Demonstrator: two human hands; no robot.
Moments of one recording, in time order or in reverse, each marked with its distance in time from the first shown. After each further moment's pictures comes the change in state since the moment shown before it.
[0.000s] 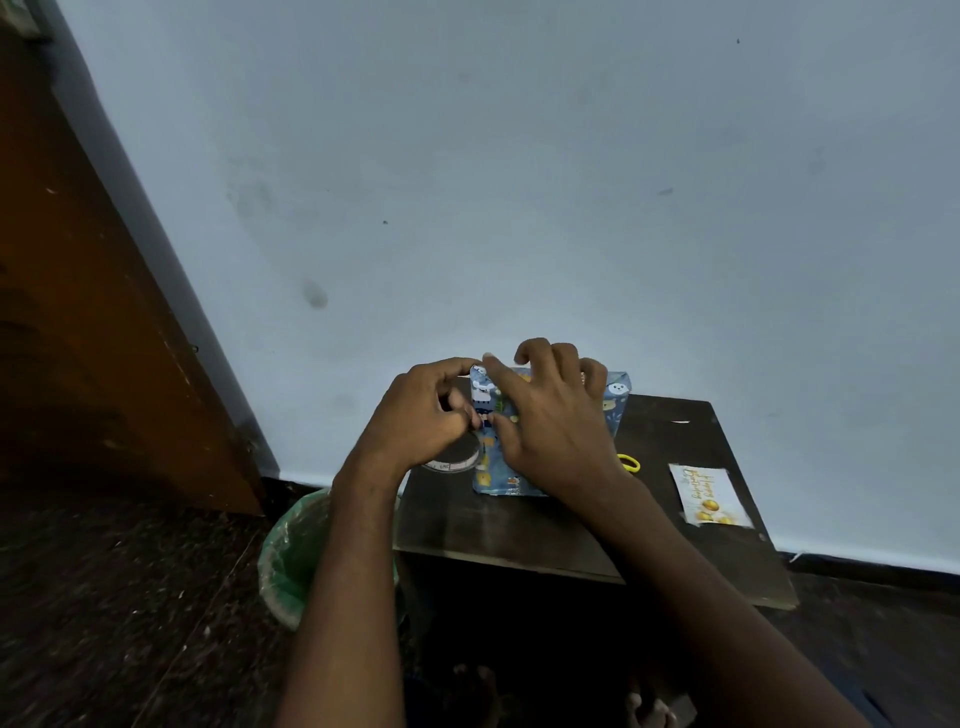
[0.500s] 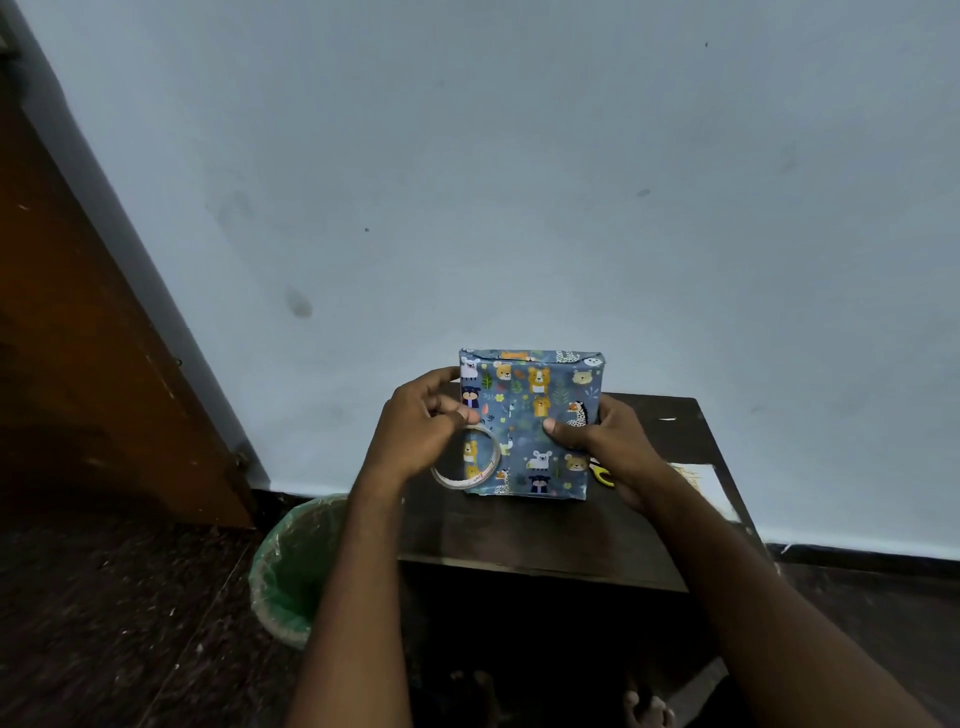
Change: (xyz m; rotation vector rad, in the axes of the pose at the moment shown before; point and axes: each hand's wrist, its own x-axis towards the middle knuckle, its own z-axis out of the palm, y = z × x) left_hand 0.012 -0.022 0.027 -0.270 0.083 -0.158; right_hand -0.032 0.078 0.033 1.465 -0.262 0.859
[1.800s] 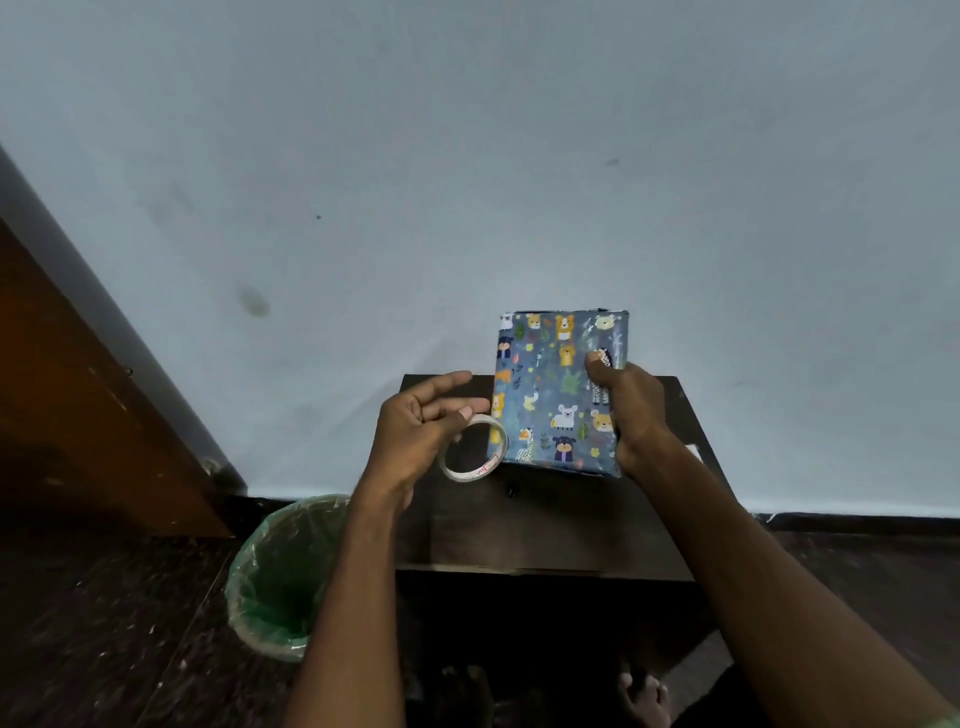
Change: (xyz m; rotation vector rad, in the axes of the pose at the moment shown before) left_hand 0.011 -0.020 0.037 -0.286 -0.091 -0.056; right_hand 0.034 -0.002 -0.033 0.164 0.408 0.094
